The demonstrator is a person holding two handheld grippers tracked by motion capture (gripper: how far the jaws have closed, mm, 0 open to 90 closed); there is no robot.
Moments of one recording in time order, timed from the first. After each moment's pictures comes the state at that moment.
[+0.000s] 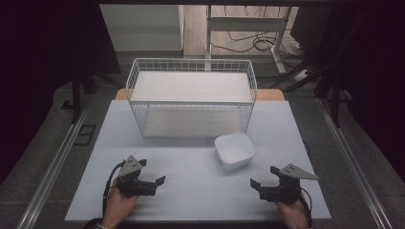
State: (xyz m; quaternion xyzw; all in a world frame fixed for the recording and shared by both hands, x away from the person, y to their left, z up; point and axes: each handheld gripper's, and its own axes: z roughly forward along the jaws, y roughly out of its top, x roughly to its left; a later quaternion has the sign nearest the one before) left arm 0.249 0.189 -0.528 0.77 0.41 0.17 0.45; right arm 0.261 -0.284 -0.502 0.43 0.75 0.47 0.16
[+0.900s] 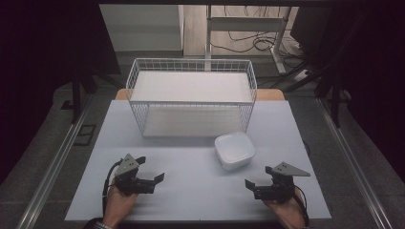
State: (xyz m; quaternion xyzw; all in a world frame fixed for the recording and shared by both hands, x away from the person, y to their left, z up) left arm 0.251 0.197 -0.527 0.75 0.41 0.17 0.49; right arm 0.266 -0.269 -0.502 0.42 0.77 0.45 0.15
